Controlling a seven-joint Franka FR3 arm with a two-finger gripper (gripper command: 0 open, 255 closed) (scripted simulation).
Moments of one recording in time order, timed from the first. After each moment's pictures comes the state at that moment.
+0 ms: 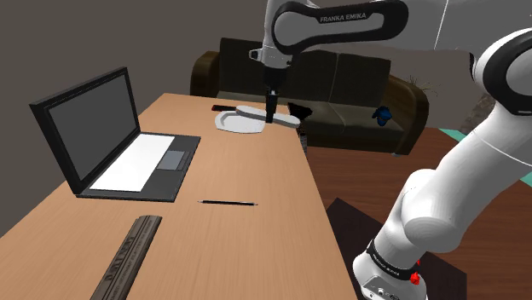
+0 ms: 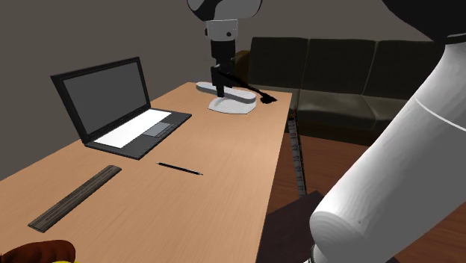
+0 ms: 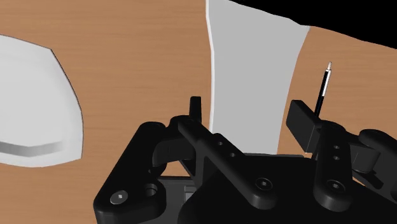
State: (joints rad) arm 0.14 -0.20 -0.04 -1.98 -0.03 1.78 -0.62
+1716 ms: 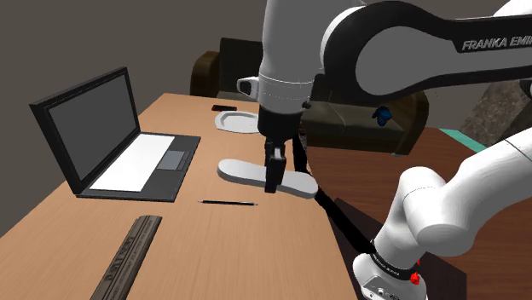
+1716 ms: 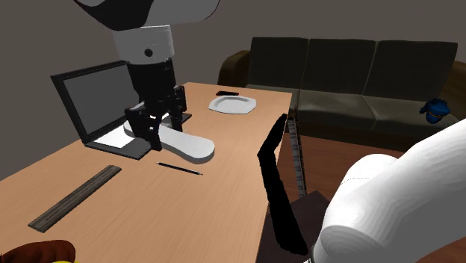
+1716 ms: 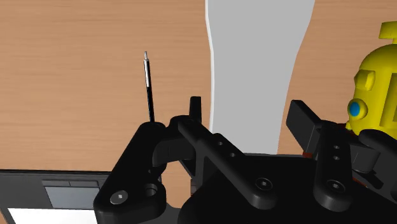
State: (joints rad) arm 0.36 -0.51 0.33 -2.25 0.14 1.75 -0.11
